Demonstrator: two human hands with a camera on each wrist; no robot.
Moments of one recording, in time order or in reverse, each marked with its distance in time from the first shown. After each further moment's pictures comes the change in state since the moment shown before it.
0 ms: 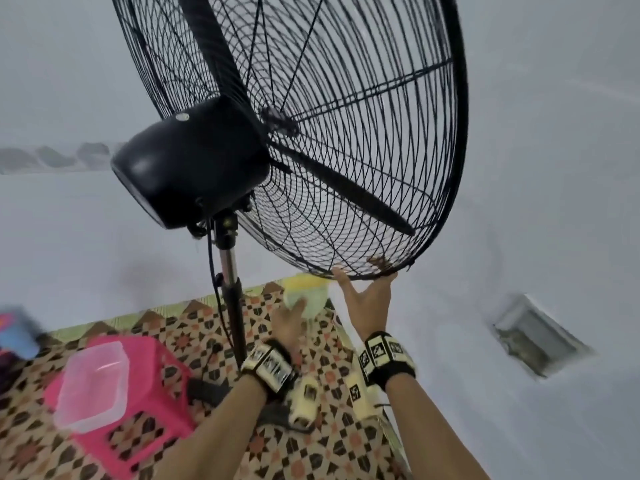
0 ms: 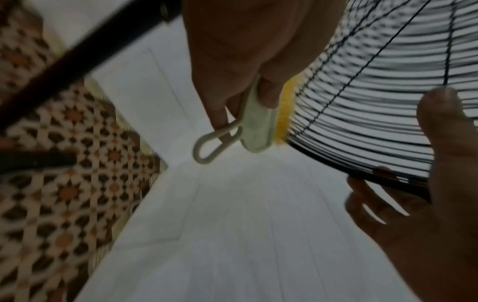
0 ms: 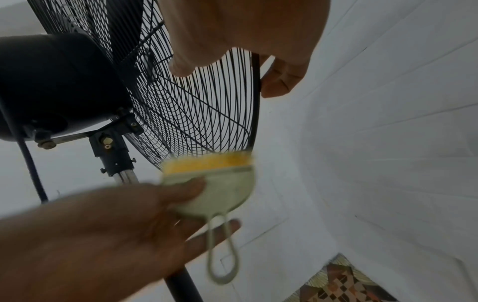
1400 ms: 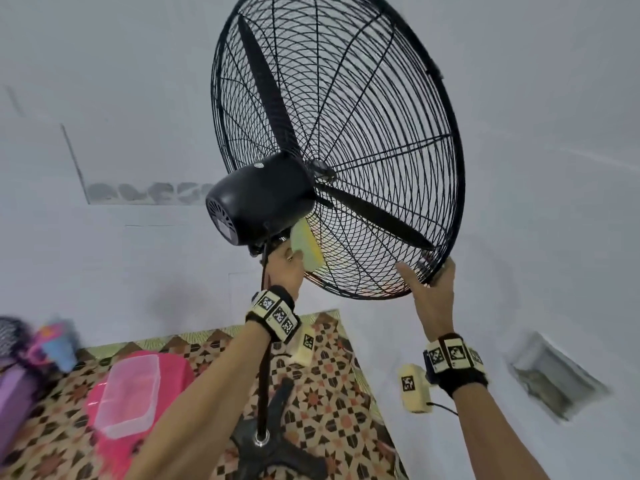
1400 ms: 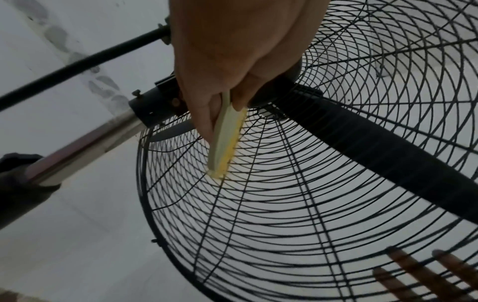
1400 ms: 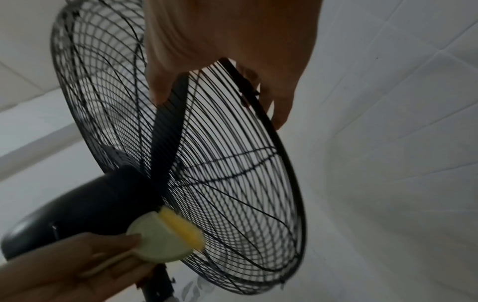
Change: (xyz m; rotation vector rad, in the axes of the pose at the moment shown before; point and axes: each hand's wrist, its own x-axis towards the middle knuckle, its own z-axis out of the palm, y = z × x) left_hand 0.013 0.142 -0.037 -0.052 0.173 0.415; right_hand 0.021 -0.082 -0.076 0.166 -0.057 -0.021
